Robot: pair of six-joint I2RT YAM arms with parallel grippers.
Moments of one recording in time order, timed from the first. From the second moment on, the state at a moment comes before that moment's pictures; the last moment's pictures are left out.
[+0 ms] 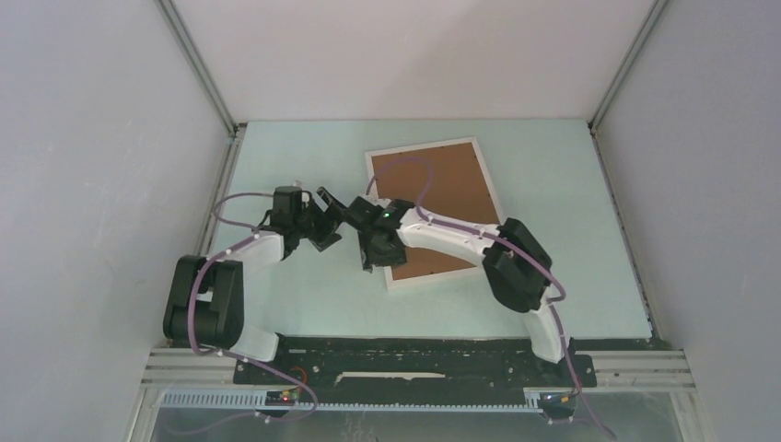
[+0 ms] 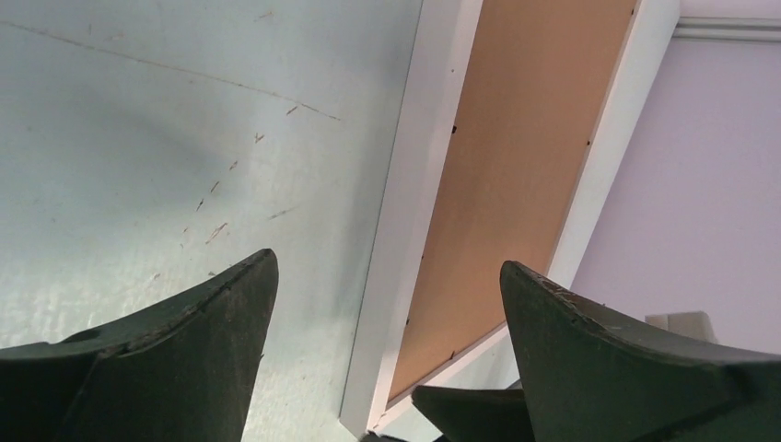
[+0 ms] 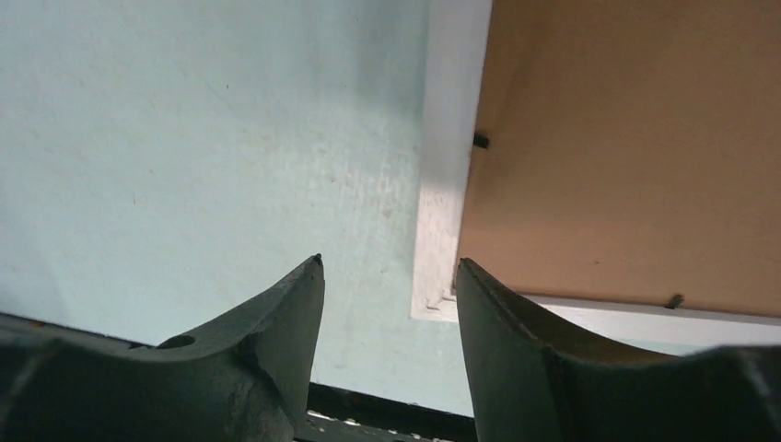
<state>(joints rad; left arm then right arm) -0.15 1.47 0.68 0.06 0.38 -0.95 0.98 2.04 1.65 -0.85 0.14 0.78</state>
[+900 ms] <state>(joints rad) -0.07 1.53 0.63 0.11 0.55 -0.91 1.04 2.31 1.99 -1.18 0.37 0.89</state>
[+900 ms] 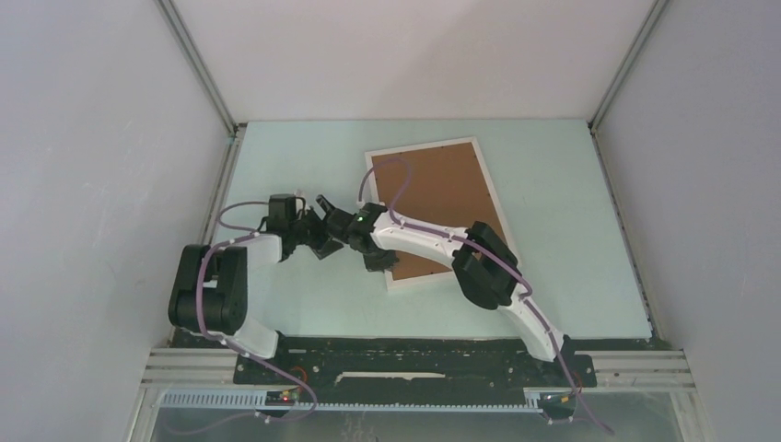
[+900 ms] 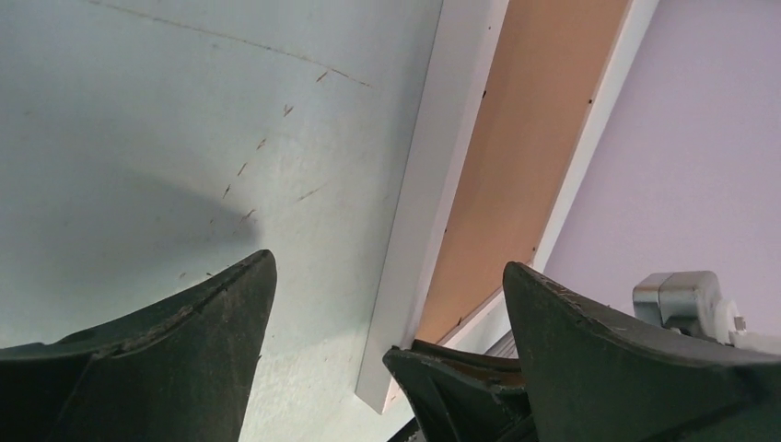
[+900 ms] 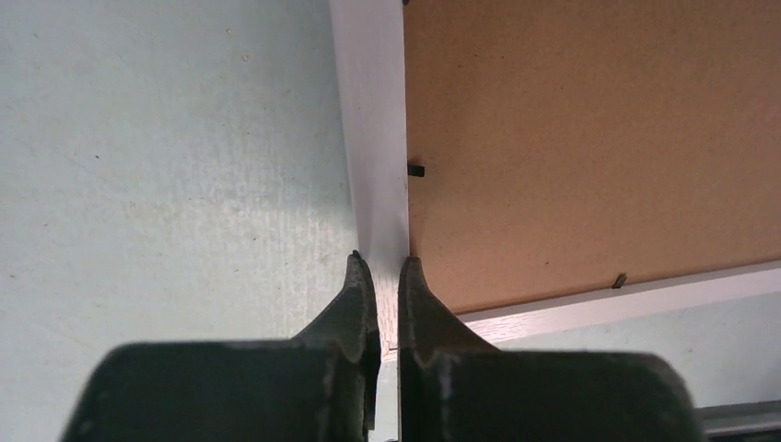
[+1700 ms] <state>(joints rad) -0.29 1.84 0.63 0.63 0.62 -1.20 0.97 2.05 1.64 -0.83 0.21 0.79</state>
